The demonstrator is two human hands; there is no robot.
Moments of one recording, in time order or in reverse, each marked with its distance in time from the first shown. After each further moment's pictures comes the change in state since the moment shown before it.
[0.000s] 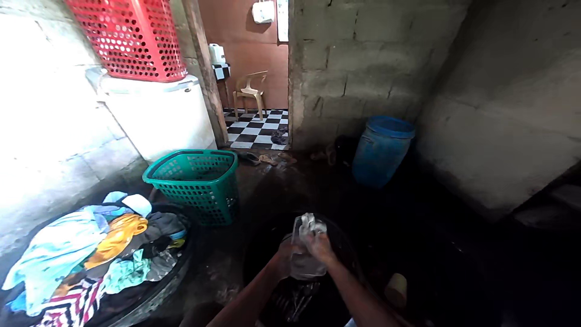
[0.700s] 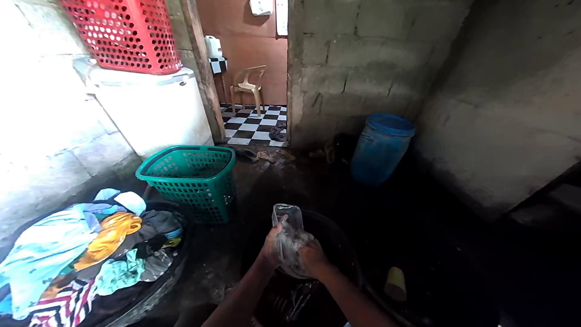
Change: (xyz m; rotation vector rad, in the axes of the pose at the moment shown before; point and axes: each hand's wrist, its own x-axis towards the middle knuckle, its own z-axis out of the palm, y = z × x) left_hand 0.009 0.021 -0.017 -0.378 -0.060 0.323; right_hand -0.025 -0.033 0.003 -0.660 -0.469 -0.159
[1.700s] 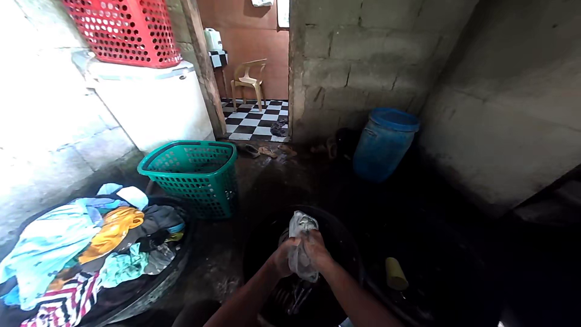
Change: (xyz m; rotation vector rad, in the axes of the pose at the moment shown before) left_hand -0.018 -0.017 -0.002 -0.089 -0.374 -0.338; right_hand 0.007 -0.013 0.002 0.846 0.369 0.283
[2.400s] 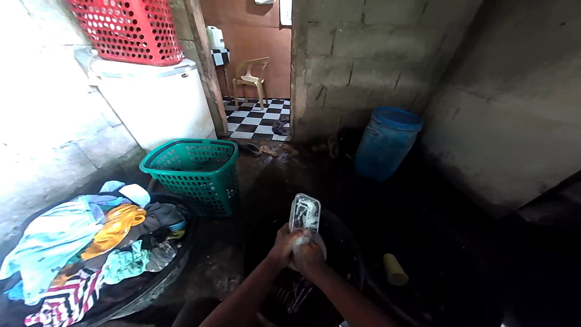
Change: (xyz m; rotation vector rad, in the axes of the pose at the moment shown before) left_hand 0.013 0.020 0.037 0.431 0.715 0.153; right_hand -0.011 0.022 0.011 -0.790 -0.135 -0.365
